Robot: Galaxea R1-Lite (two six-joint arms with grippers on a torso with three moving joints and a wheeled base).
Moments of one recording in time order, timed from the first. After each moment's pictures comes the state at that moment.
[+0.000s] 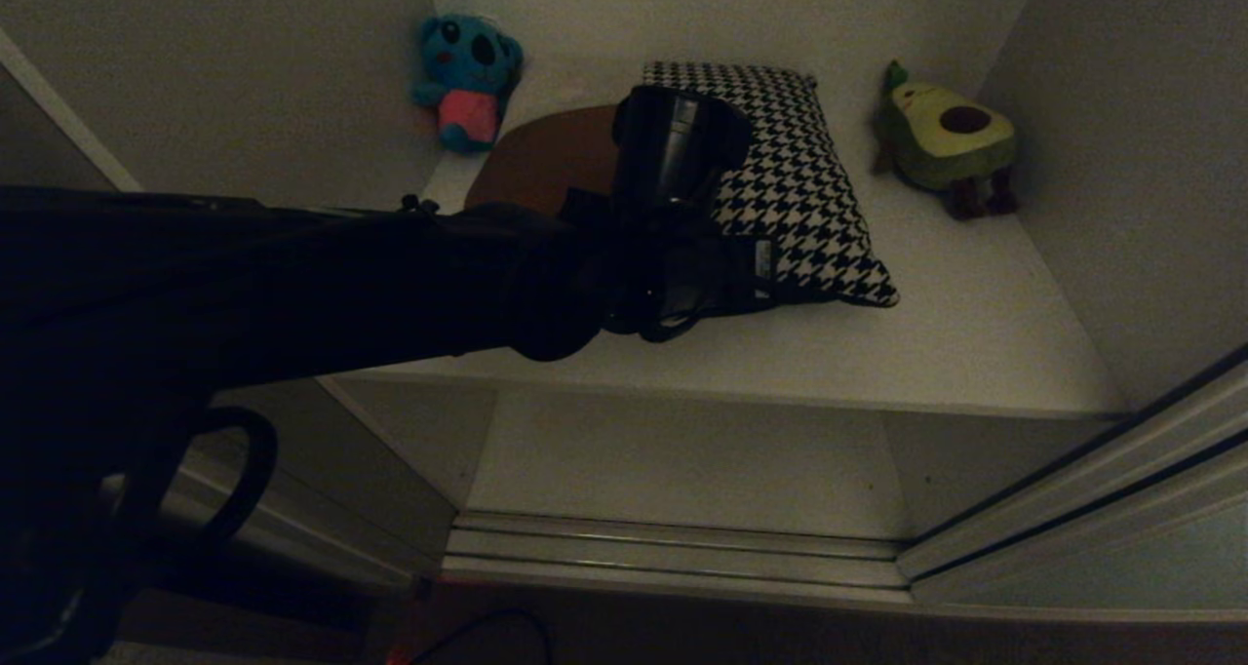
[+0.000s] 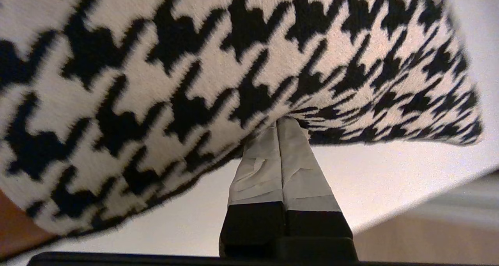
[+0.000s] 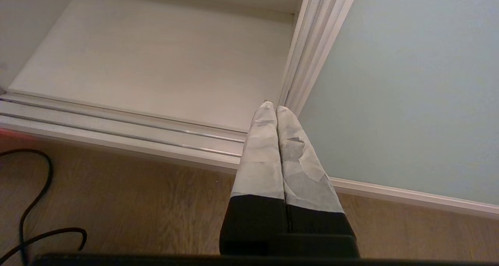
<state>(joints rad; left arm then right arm) -0.79 2.11 -1.89 -0.01 0.24 -0.24 0.00 0.00 0.00 0.01 0.02 -0.05</state>
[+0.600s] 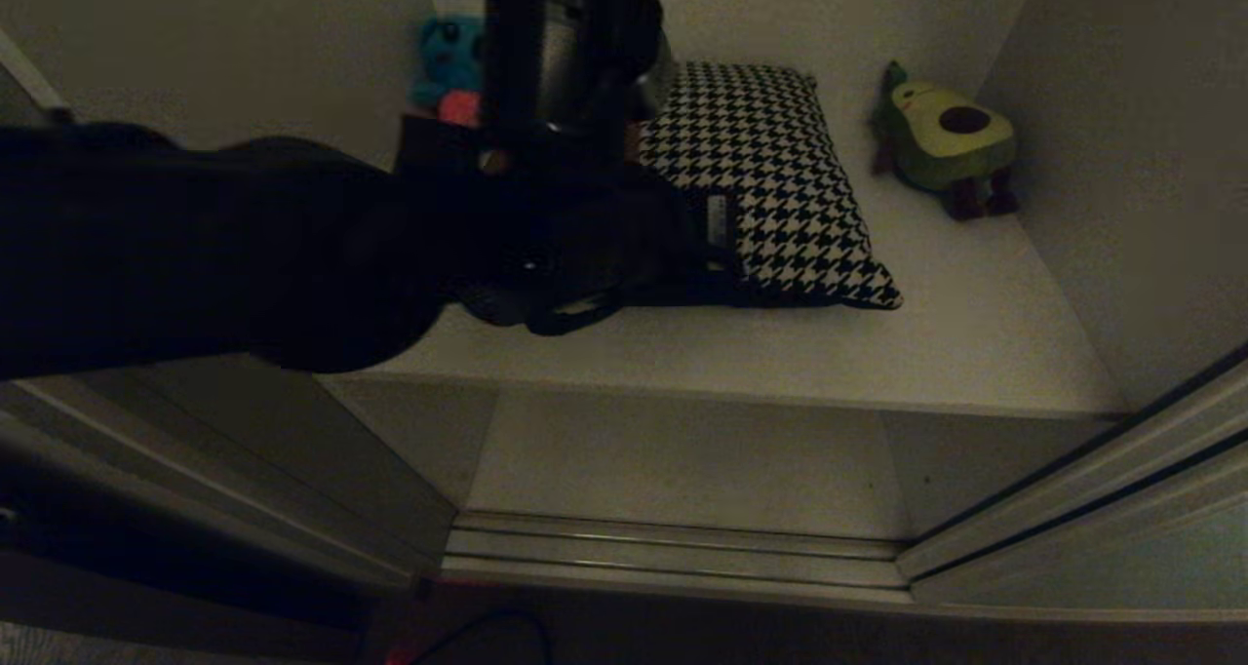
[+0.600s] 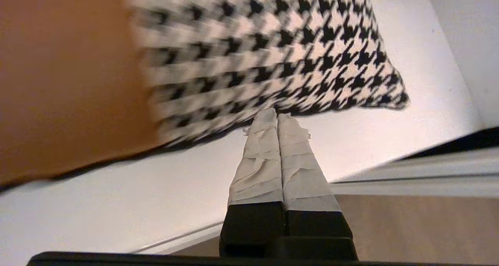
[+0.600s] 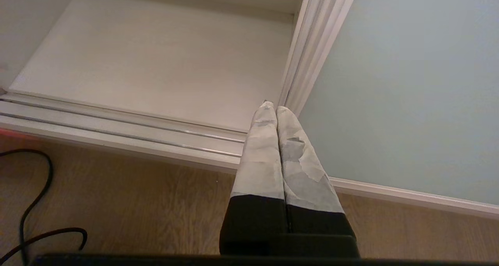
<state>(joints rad) -0.82 1.80 -1.61 -0.04 0.28 -0.20 0.00 0.00 0.00 0.01 0.02 -0.05</state>
